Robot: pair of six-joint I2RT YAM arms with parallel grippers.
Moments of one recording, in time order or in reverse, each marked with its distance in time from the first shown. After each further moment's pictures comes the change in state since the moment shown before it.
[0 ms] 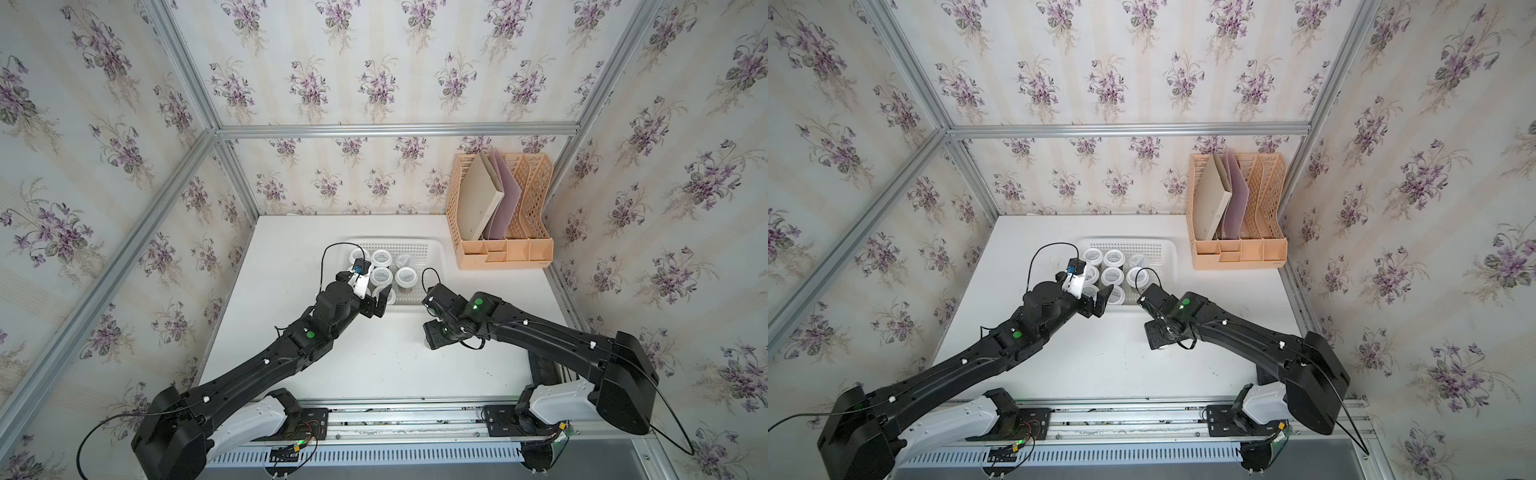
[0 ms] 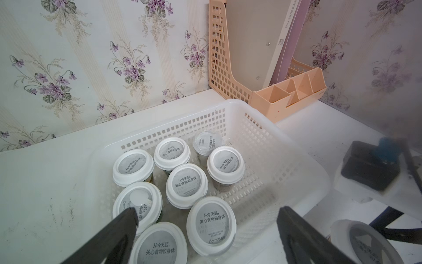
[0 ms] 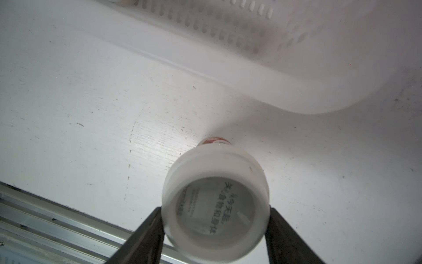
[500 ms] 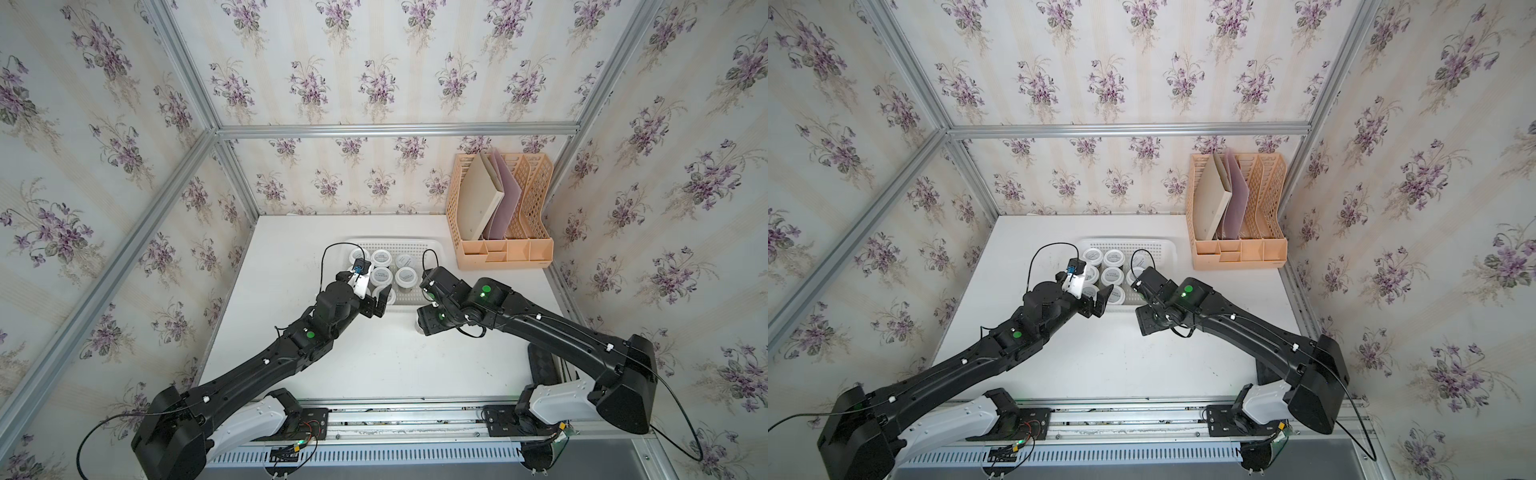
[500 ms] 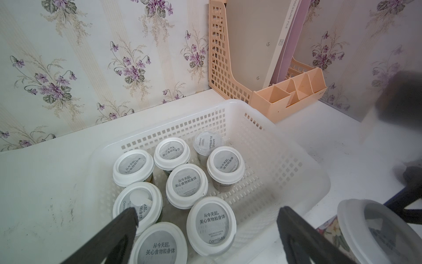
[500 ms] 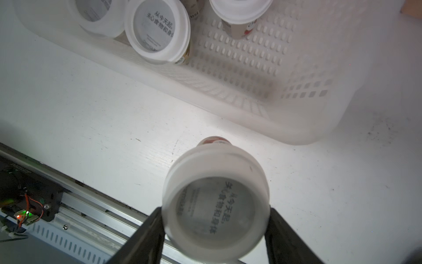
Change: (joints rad) left arm -0.001 0.000 0.000 0.000 -0.003 0.000; right arm 0.010 0.011 0.235 -0.103 0.005 -0.026
